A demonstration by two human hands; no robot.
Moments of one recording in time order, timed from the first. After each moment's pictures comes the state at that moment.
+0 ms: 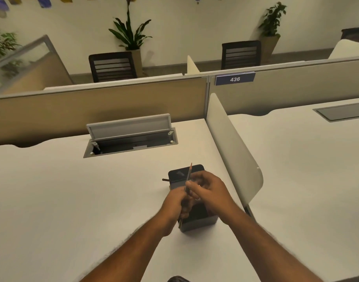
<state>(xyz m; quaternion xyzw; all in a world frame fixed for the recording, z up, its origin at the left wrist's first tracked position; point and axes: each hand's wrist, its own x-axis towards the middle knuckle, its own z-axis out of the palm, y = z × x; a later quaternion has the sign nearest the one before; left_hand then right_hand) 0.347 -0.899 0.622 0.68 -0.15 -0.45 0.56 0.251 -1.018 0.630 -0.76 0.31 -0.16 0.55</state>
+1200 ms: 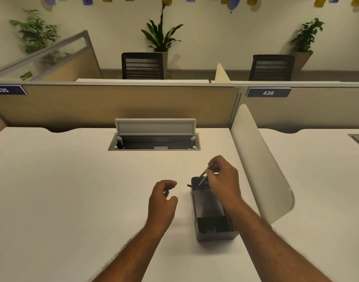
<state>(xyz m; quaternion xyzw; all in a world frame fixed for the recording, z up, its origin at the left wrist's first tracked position) 0.399 -0.836 0.615 0.78 -0.12 -0.16 0.59 0.345 -1.023 0.638 -0.82 0.34 -0.23 0.39</state>
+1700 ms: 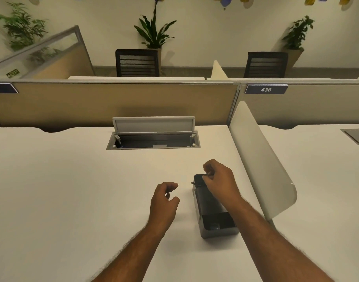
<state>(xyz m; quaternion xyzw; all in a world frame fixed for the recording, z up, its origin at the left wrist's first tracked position) 0.413 -0.823 0.597 0.78 -0.12 -0.20 0.58 0.353 -1.011 0.621 -0.86 0.33 -0.15 0.37</state>
